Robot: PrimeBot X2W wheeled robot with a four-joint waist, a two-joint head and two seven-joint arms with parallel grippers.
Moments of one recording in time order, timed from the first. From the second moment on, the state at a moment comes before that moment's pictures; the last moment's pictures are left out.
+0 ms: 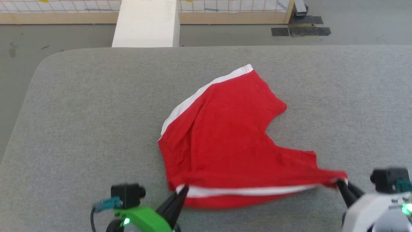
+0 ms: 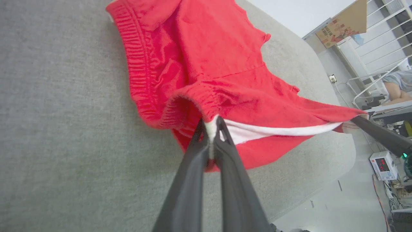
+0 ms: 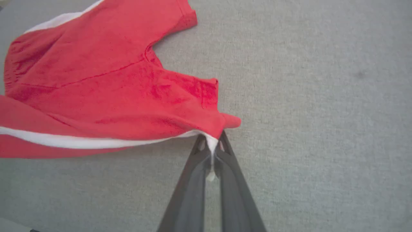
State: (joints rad) left arm 0.08 0.32 -0.48 -0.18 -0.85 0.07 0.17; right arm 0.21 -0.12 -0.08 -0.33 0.22 0.13 0.59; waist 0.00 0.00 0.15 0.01
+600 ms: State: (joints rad) left arm -0.31 0.16 -0.40 0.12 -0.77 0.07 -0.02; right arm -0.56 -0.32 0.16 0.11 0.25 0.13 0.46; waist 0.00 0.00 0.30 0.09
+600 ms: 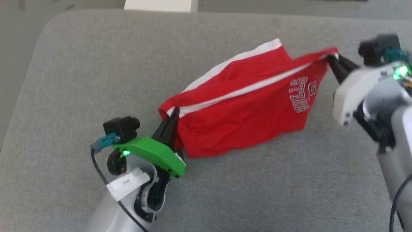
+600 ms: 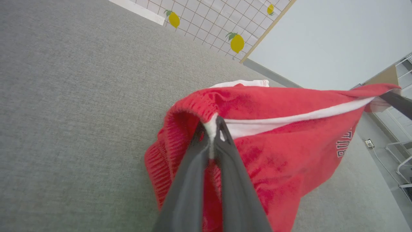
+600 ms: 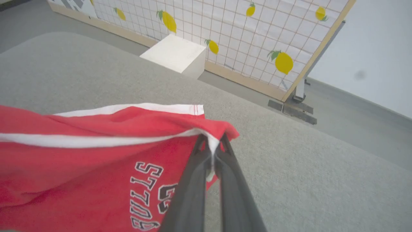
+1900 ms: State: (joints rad) left arm -0.40 0.14 -0.49 0.23 -0.72 0.05 -0.10; right arm -0.89 -0.44 0.46 0.56 0.52 0.13 0.48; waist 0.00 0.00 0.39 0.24
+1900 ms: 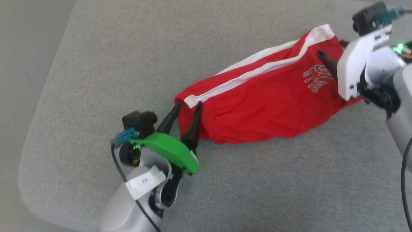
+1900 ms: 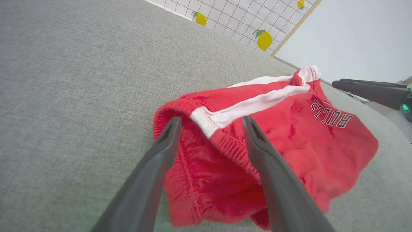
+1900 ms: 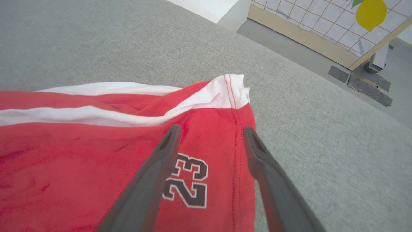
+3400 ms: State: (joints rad) left arm -0.23 0.05 -0.06 0.05 -0.26 -0.07 -0.26; right arm -0.83 -0.16 -0.10 0.77 0.16 0.13 0.50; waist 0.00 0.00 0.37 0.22
